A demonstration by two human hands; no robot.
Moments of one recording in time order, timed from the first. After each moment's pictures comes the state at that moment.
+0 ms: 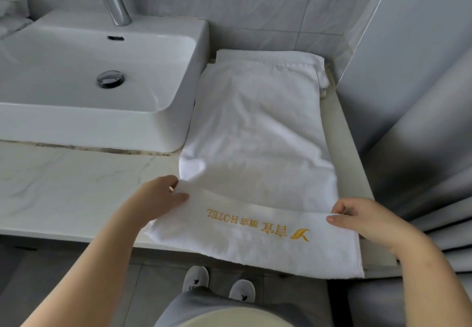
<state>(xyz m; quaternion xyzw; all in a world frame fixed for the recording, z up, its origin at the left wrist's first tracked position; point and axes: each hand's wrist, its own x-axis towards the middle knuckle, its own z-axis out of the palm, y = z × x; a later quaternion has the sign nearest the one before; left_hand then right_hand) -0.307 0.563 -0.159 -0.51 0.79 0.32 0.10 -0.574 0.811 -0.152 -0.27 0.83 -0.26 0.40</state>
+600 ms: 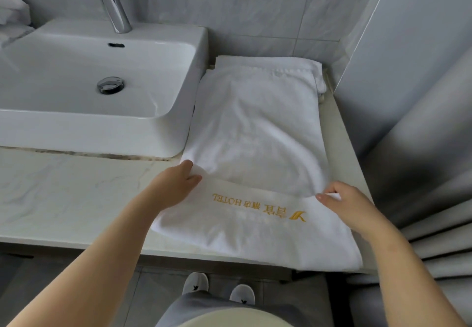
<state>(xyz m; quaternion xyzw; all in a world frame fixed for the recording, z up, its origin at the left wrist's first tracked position) -0.339 0.551 -0.159 -0.44 0.86 0.25 0.05 -0.577 0.779 -0.170 -0.28 0.87 -0.28 0.28</state>
